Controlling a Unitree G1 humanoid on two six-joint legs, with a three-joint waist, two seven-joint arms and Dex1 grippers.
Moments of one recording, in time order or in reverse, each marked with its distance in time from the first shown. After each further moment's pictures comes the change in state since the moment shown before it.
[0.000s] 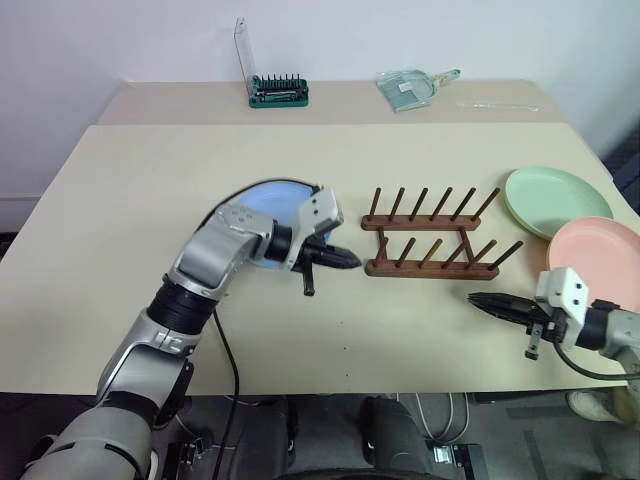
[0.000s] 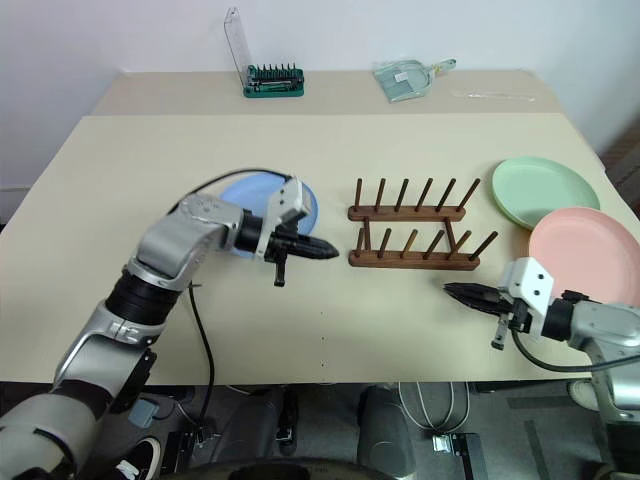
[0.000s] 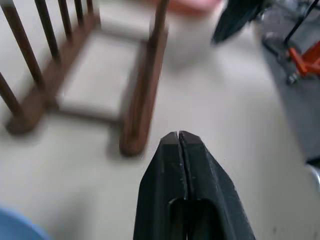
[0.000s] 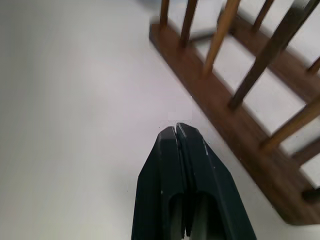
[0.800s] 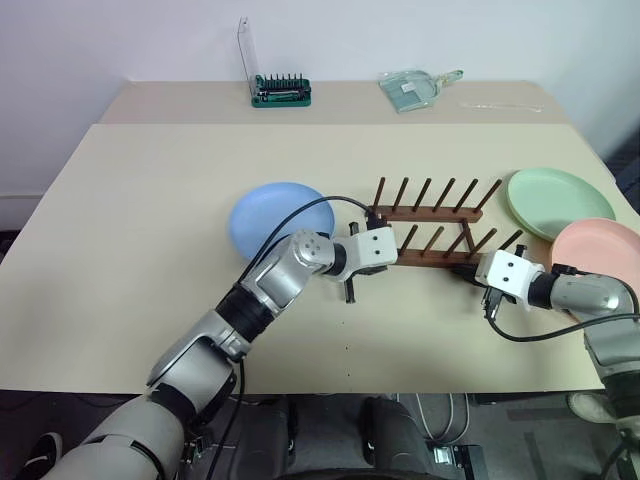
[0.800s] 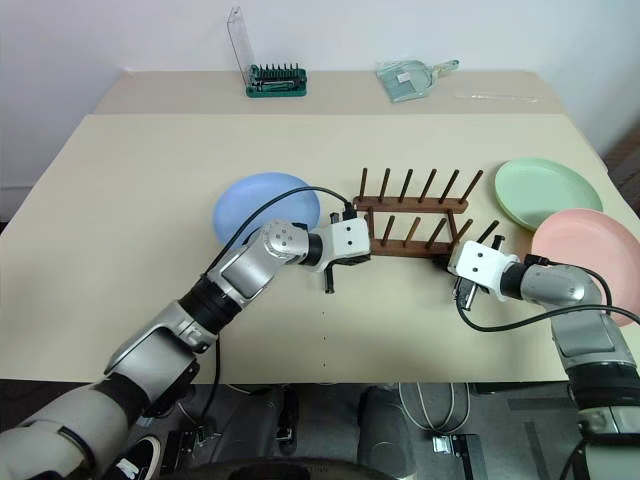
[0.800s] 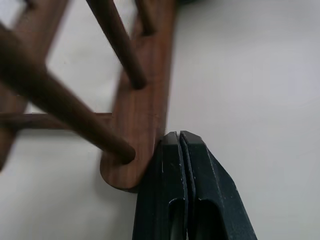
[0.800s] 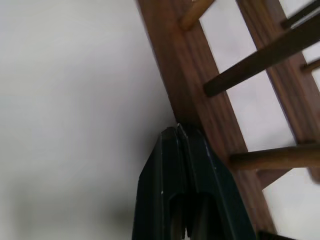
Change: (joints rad) left arm -0.092 -0.211 -0.235 0.377 0.401 -0.471 0.377; right arm -0.300 -0.008 0.248 0.293 -0.409 -0.243 -0.280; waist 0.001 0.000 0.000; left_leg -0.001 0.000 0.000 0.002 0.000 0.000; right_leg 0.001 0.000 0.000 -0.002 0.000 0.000
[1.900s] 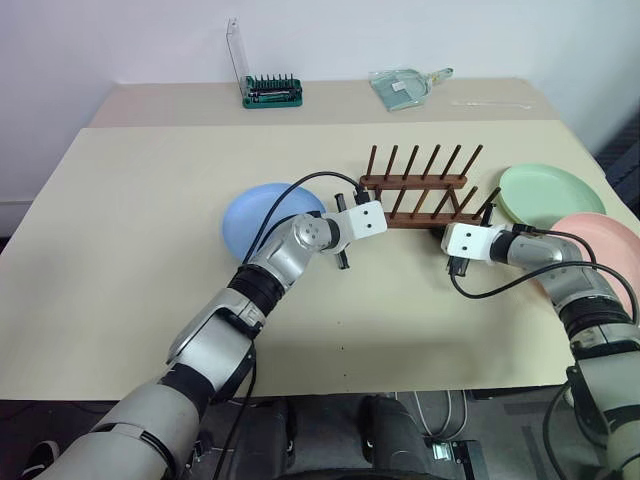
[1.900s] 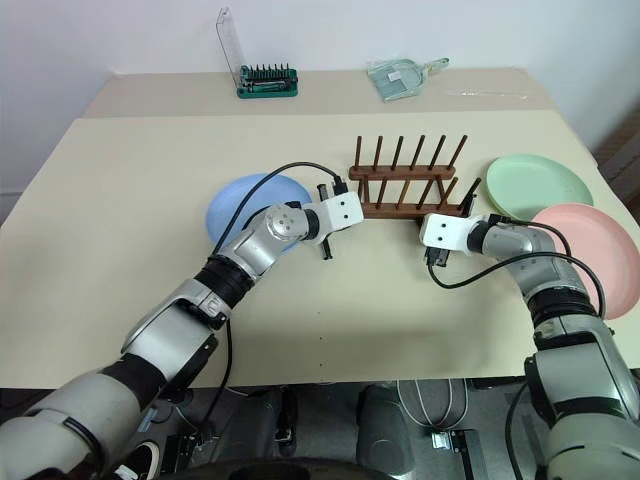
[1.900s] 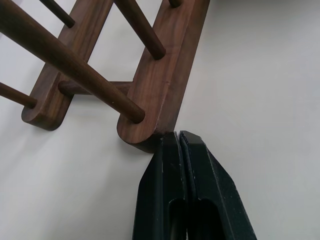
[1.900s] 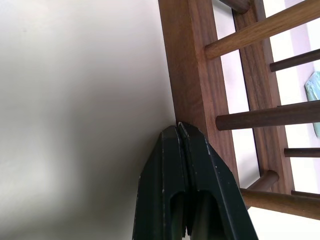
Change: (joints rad) left arm -0.116 -0.064 0.111 0.341 0.127 -0.195 0.185; right arm -0.457 0.082 0.241 0.622 -0.264 -0.403 -0.264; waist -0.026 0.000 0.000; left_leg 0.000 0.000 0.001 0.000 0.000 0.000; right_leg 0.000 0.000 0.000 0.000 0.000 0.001
